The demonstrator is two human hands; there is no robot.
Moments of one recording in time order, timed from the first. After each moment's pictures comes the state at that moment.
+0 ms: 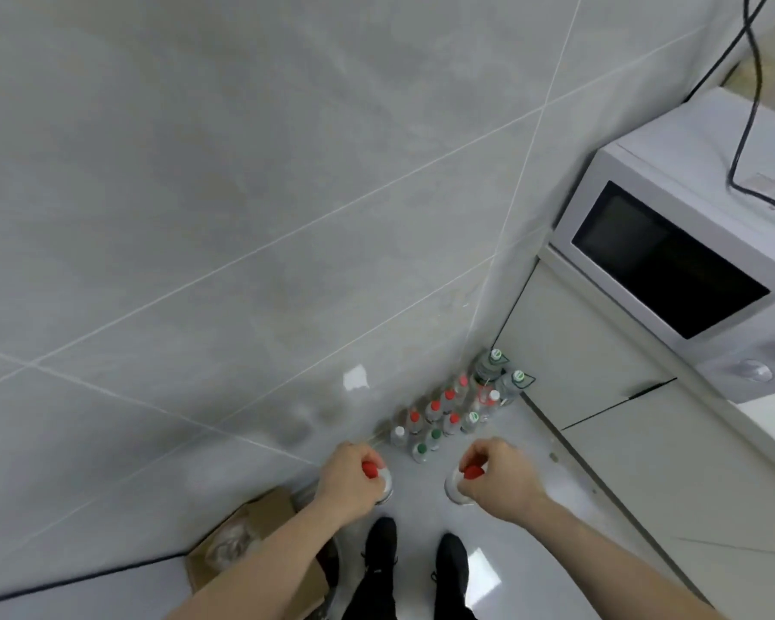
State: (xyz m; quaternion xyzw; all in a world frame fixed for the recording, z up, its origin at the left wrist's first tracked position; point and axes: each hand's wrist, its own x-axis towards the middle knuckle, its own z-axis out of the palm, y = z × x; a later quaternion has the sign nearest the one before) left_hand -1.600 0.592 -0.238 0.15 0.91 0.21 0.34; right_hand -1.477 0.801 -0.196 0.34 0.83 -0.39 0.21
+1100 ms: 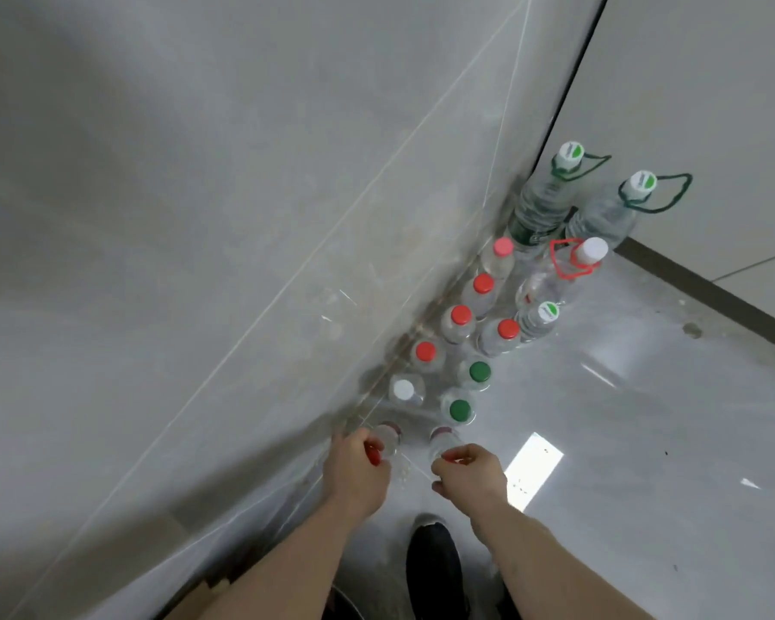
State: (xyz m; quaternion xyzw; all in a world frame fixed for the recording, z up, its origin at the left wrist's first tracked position) left_hand -1.707 0.627 -0.825 0.14 0.91 0.10 0.38; right_hand -1.579 0.731 -0.841 0.67 0.40 -0.61 0.15
